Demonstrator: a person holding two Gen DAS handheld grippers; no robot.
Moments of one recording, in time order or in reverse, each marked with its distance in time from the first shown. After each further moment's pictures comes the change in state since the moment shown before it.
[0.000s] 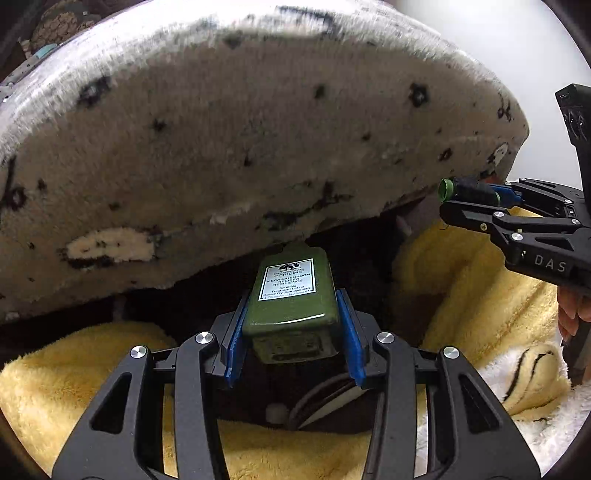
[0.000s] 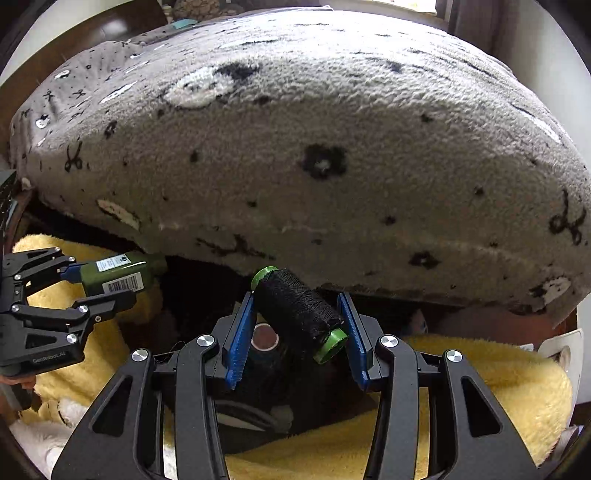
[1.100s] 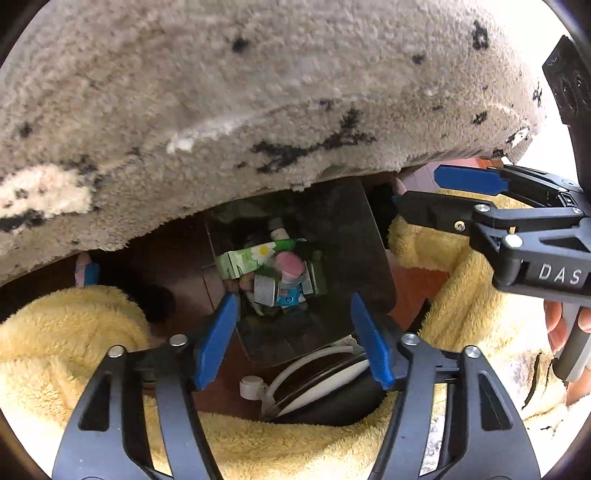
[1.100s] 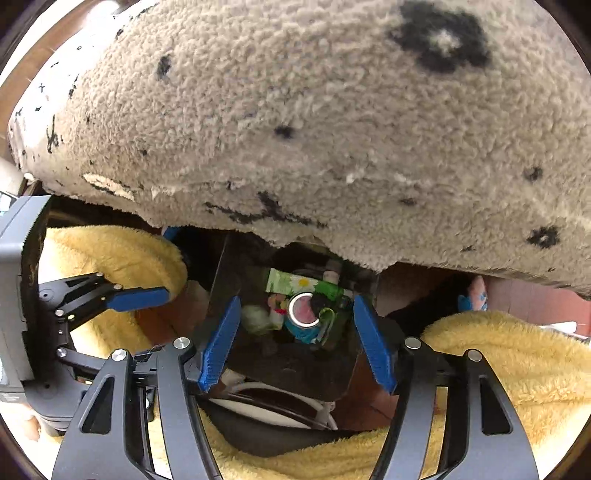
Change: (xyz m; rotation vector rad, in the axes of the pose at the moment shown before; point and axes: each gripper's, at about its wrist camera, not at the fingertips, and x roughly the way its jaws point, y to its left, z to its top) left arm 0.059 0.016 -0.002 -0.076 0.173 -0.085; right arm 0.069 0.013 0.018 0.036 0.199 0.105
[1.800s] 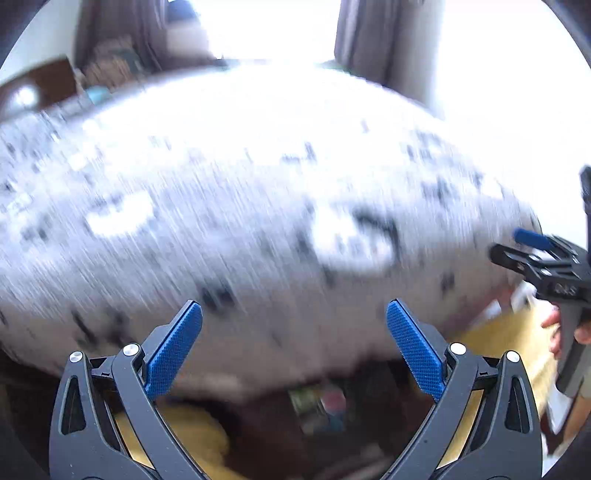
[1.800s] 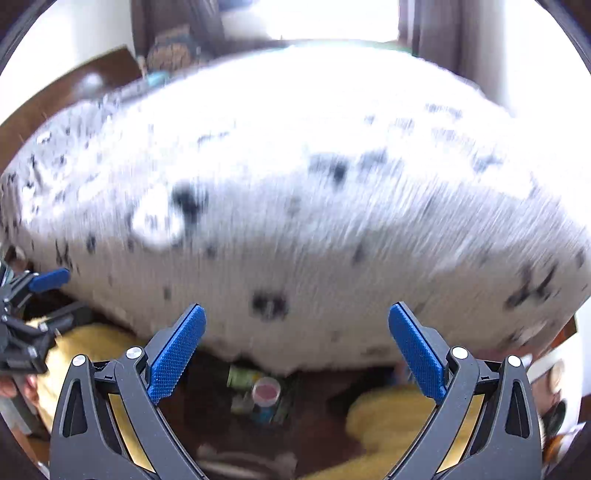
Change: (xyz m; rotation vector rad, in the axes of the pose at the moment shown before) left arm -0.190 0.005 0.058 -0.011 -0.599 0.203; right arm -0.173 -0.029 0.027 0.041 -0.531 -0.191
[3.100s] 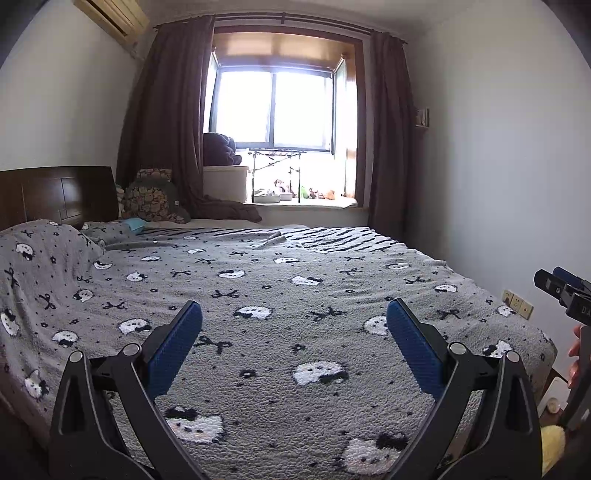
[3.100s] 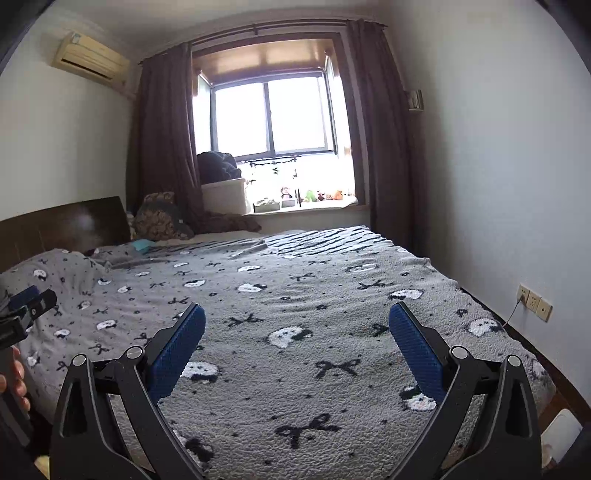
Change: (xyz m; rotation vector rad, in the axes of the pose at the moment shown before) left arm -0.093 0.016 0.131 -0.004 -0.520 0.092; right arm -0.113 -0.025 0.133 0.076 -0.544 -0.065
